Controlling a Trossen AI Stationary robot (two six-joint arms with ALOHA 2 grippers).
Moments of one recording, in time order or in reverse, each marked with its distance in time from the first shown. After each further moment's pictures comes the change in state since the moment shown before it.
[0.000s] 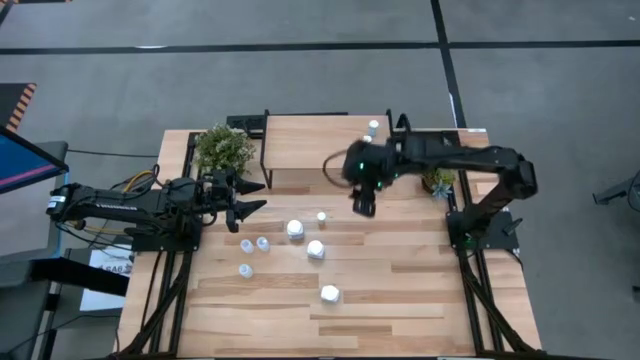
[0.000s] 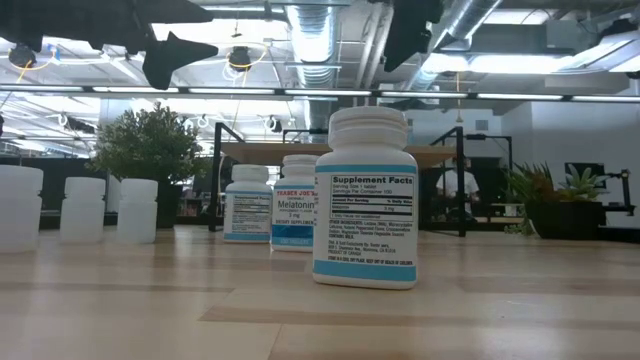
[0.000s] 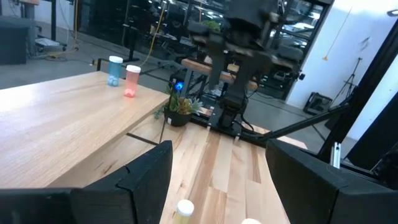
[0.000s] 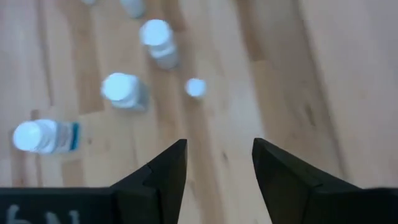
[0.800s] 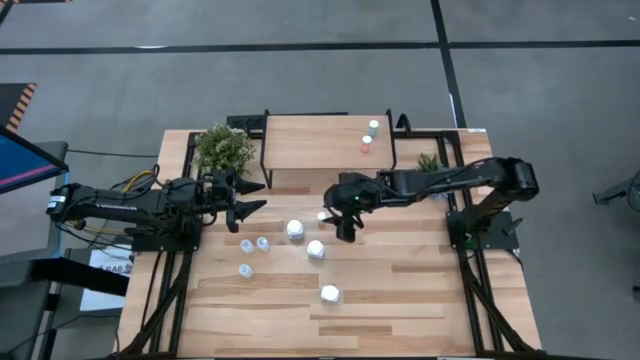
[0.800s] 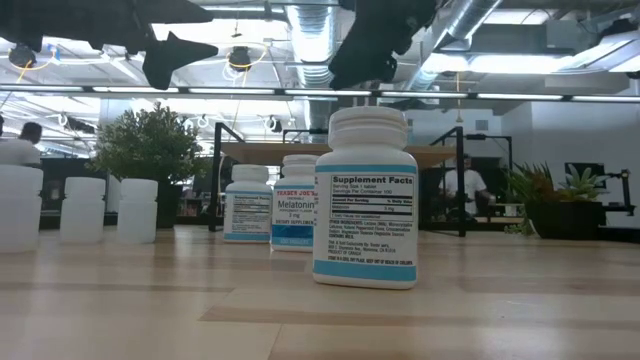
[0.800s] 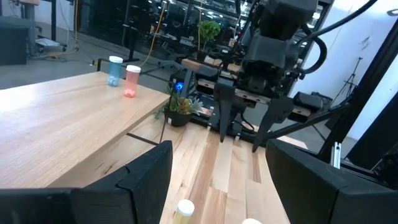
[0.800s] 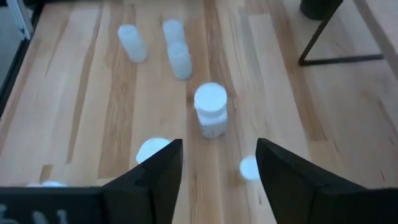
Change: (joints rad) left arm 0.000 0.000 0.000 0.000 0.000 0.001; right arm 0.099 0.024 -0.327 0.648 0.009 0.004
